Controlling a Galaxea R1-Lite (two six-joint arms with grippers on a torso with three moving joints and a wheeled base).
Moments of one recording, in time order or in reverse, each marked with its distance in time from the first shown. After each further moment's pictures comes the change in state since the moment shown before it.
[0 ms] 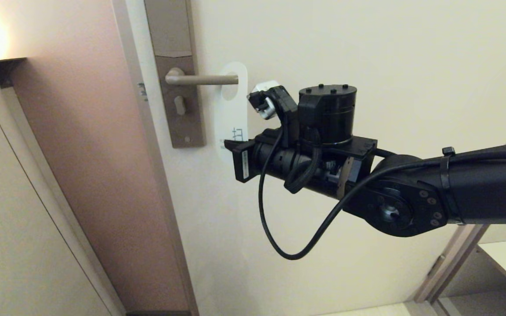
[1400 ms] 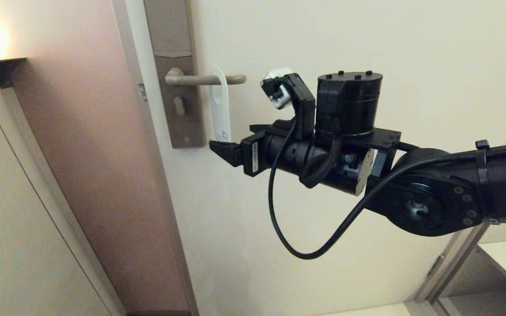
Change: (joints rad) left arm 0.000 0.000 0.000 0.000 0.000 0.000; right arm -0.014 -0.064 0.033 0.005 0.010 0.009
